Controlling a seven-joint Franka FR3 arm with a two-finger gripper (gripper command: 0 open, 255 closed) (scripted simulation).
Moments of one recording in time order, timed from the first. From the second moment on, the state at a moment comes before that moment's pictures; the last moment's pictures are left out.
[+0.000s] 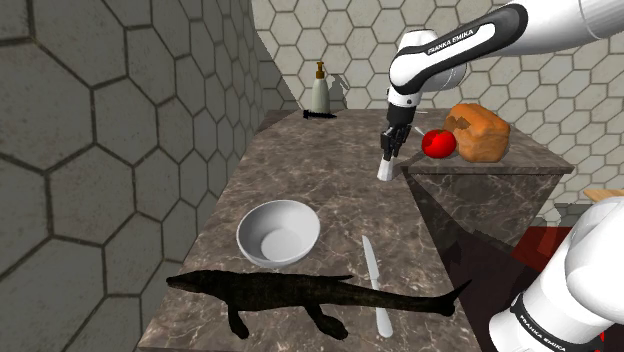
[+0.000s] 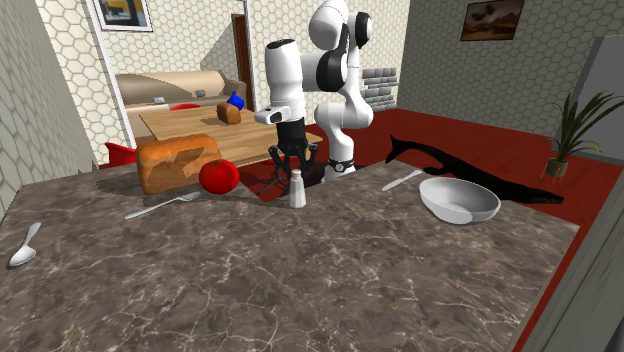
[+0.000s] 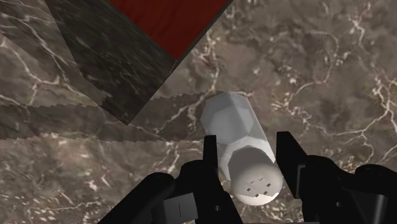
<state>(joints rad) 0.06 -0.13 -0.26 -2.22 0.06 2.08 -0.32</state>
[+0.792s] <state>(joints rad) 0.06 -0.15 -0.25 -2.18 0.06 2.02 -0.31</state>
